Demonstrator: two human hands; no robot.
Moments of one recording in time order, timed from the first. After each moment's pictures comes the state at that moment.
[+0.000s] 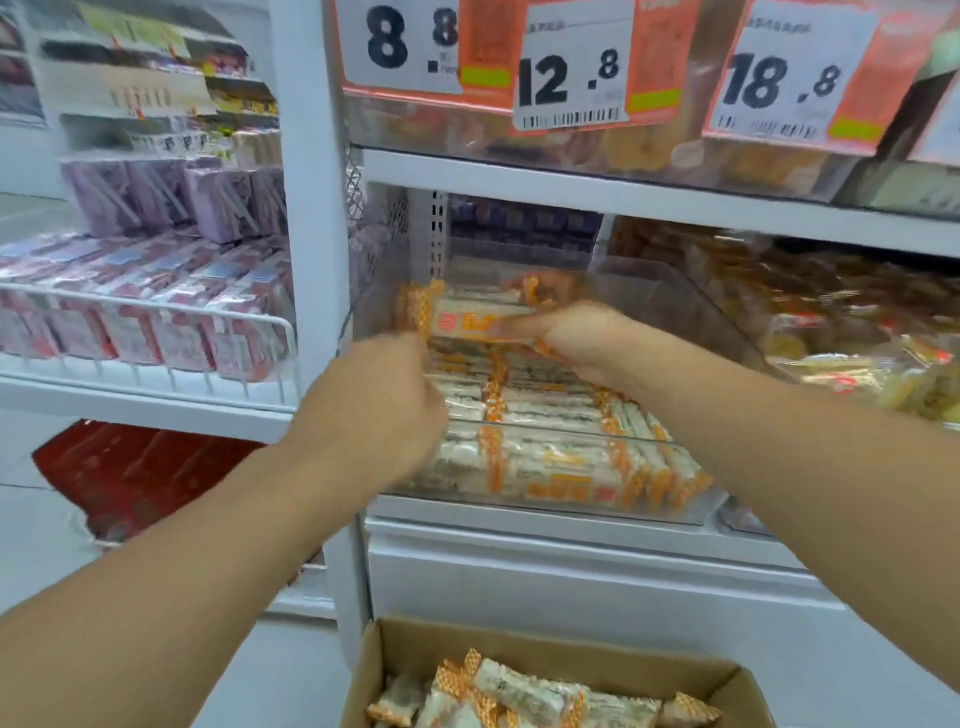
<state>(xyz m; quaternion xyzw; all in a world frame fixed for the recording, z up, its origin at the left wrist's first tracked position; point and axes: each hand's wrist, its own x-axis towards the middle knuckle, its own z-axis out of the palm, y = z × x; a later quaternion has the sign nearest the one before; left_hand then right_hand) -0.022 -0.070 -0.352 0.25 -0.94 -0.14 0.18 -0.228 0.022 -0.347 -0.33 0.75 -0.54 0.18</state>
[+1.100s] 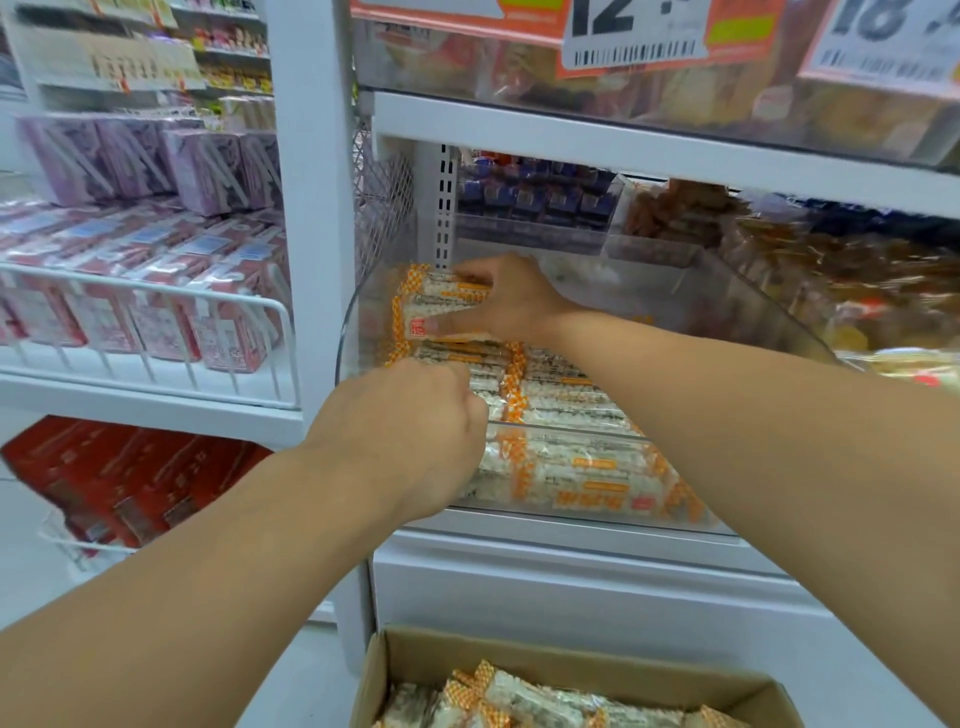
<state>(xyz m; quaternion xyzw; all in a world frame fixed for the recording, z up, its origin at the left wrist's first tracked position) -0.030 -0.072 -0.367 0.18 -0.97 -0.08 0.12 -0.258 -0.062 -0.374 -0.46 0.84 -0.28 0.03</state>
